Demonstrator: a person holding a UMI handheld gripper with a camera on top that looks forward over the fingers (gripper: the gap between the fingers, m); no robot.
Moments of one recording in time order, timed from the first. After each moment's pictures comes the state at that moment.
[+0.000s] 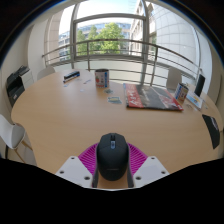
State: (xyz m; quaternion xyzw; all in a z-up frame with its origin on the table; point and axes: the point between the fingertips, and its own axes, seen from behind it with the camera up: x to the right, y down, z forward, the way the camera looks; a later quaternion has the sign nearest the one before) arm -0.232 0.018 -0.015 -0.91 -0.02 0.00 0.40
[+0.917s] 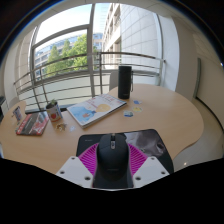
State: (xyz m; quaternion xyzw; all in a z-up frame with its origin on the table) arm 0.383 0.044 0.051 -0.88 0.10 -0.05 0.46
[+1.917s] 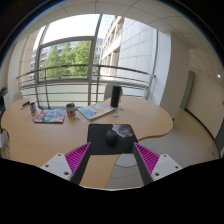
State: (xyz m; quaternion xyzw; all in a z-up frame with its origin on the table) arm 0.329 -0.207 0.200 -0.86 0.08 -0.12 0.49
